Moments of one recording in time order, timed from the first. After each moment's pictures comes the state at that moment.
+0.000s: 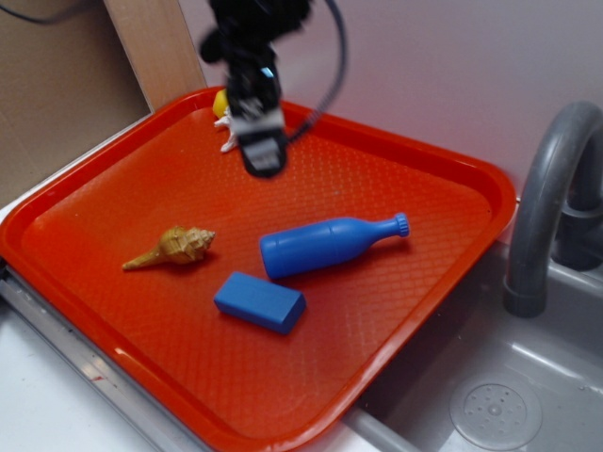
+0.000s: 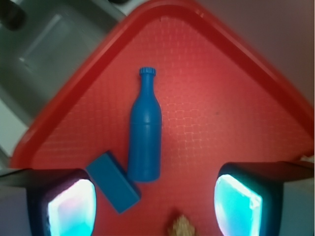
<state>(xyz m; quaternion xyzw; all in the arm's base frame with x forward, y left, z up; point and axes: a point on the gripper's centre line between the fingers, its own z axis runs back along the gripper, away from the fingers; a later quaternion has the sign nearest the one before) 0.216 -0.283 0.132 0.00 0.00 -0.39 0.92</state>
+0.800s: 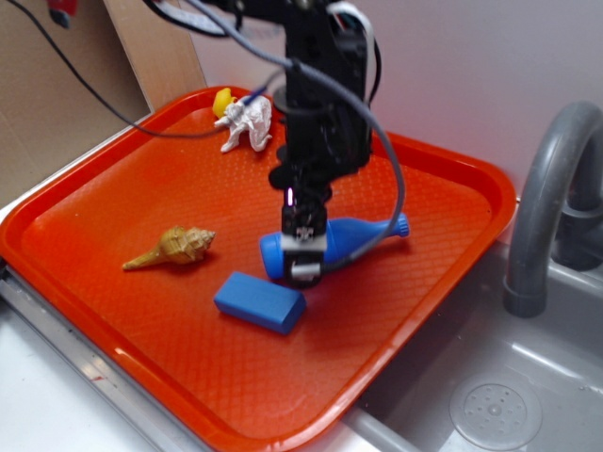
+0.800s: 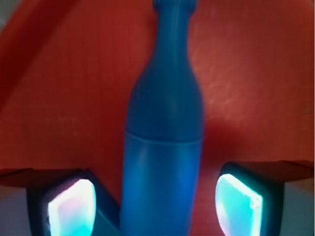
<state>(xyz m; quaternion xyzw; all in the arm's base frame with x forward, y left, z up) 0.210 -0.293 0.051 0.01 0.10 -0.42 0.90</state>
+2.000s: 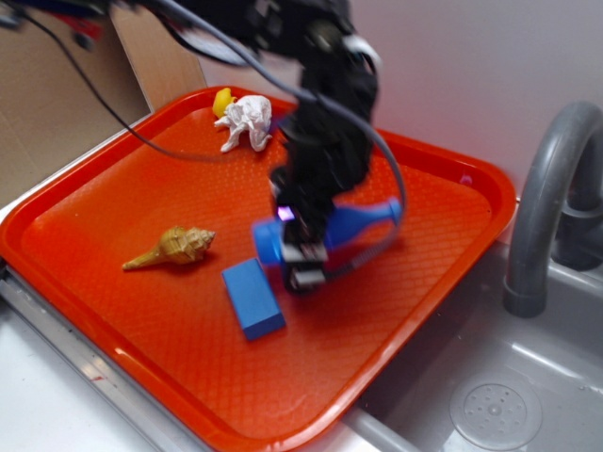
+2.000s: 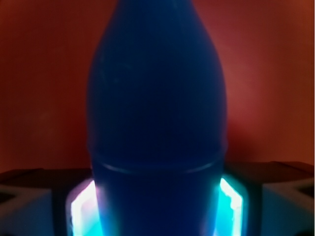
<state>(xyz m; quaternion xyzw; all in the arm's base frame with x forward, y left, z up) 0.212 -0.284 0.074 0.04 0.08 -0.36 0.93</state>
